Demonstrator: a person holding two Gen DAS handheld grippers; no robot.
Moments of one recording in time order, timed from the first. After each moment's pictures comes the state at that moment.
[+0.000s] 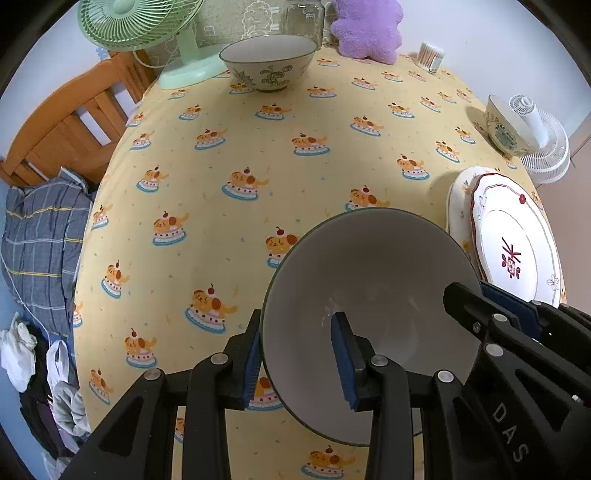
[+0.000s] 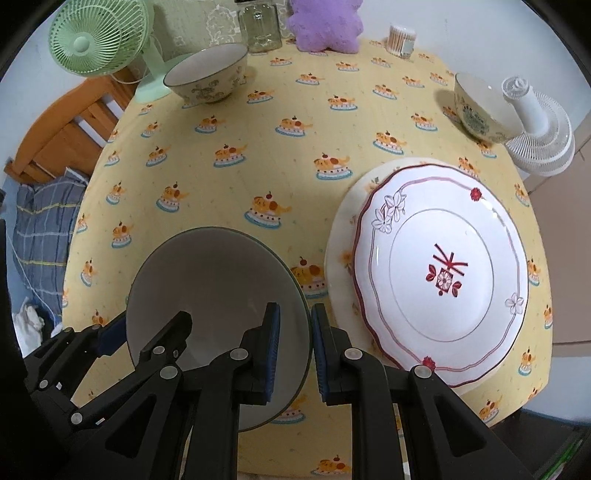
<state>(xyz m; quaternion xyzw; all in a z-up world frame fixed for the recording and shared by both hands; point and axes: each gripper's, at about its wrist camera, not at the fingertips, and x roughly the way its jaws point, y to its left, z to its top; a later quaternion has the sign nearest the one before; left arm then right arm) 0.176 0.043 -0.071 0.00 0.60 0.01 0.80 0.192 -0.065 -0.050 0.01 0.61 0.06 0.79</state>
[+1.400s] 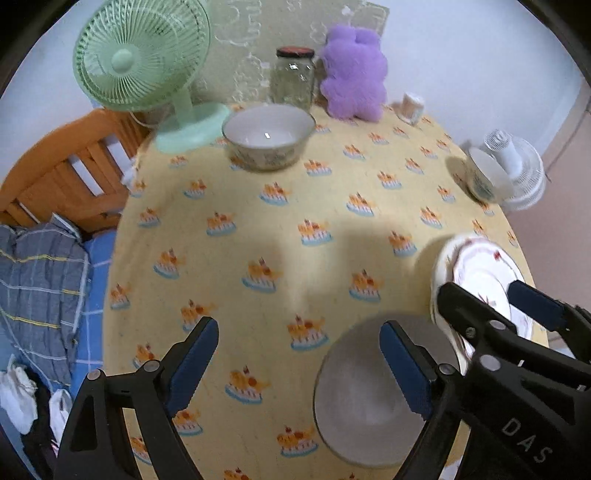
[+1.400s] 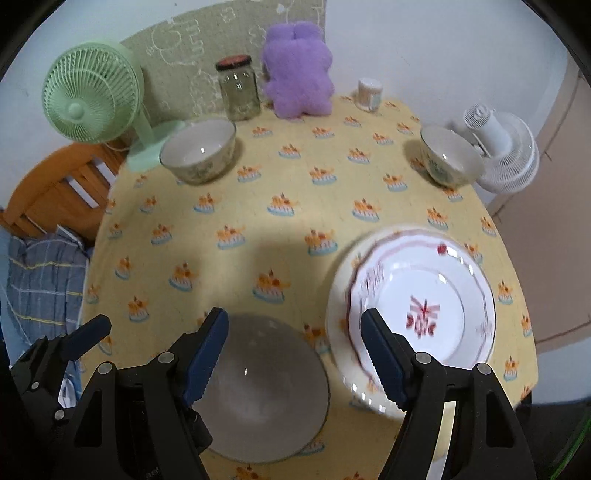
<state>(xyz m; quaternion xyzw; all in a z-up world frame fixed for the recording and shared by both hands) 0.218 0.070 -0.012 0.00 0.54 -0.02 0.84 0.212 -0.056 0.009 0.04 0.53 0.00 0.85</state>
